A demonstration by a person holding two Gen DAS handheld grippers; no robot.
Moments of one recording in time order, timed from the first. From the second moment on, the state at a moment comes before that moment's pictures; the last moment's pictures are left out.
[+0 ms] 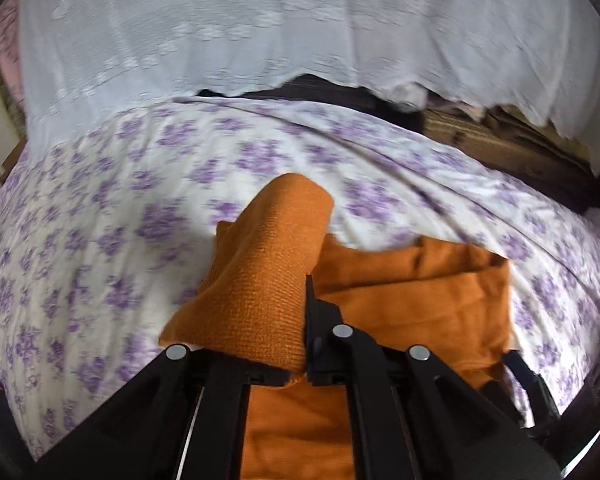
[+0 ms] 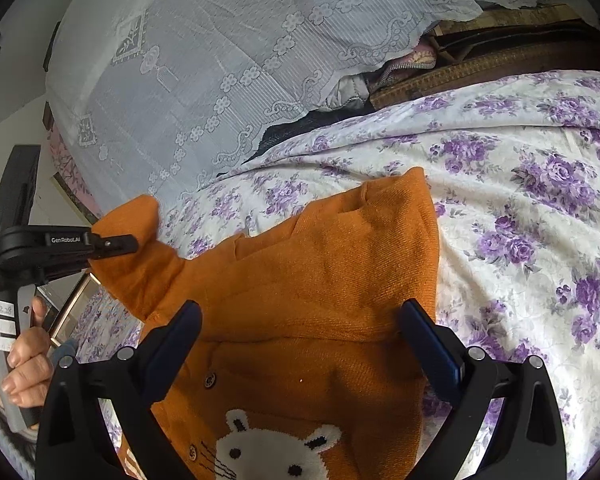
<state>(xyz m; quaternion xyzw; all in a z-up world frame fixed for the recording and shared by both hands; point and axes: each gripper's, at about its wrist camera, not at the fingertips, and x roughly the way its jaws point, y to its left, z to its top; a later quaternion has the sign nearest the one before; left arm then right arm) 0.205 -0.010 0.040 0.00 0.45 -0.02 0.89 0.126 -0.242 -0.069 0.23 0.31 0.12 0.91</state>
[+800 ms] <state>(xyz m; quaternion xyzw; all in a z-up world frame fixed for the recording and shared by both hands) 0.140 -0.044 -0.002 0.11 0.43 -0.10 0.89 0.127 -0.277 -0.071 0.31 0.29 0.10 0.90</state>
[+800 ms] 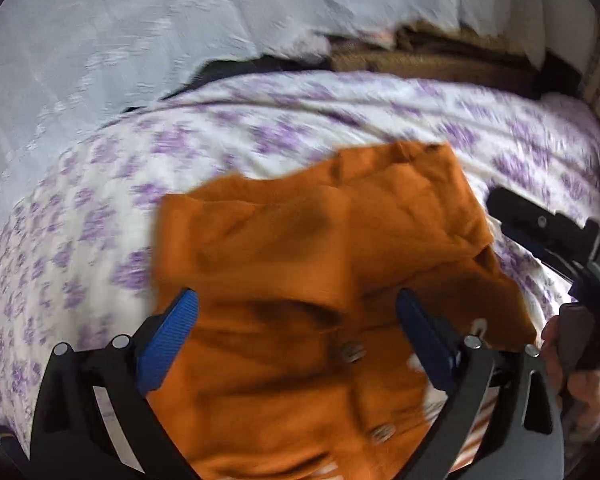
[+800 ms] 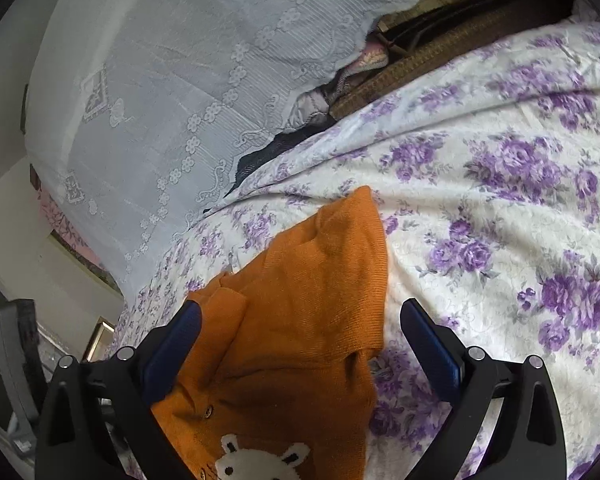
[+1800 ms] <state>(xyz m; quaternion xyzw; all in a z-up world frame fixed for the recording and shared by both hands) 0.239 0.093 -0.078 0.01 0.50 0.07 0.86 0.183 -0.110 -0.028 -0.05 0.34 0.06 0.94</state>
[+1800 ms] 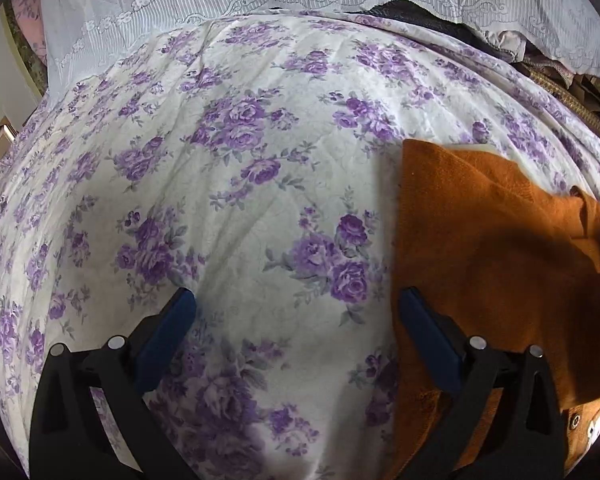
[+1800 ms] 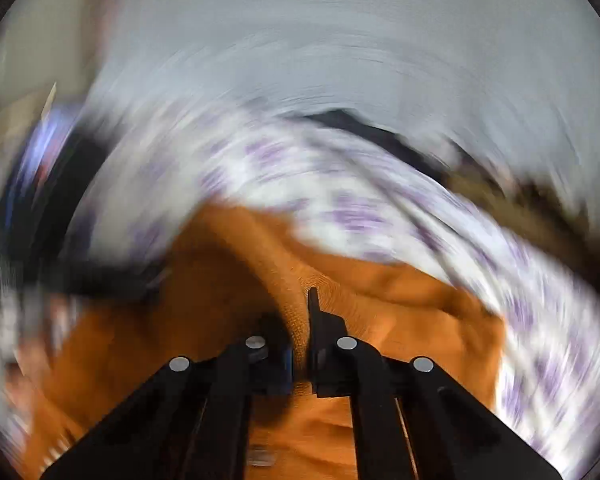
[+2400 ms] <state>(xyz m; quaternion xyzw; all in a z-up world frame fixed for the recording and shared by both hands) 0.224 0.035 -0.011 0.07 0.42 0.01 0.90 0.160 -0.259 -0.022 0.19 0.34 0.04 0.92</state>
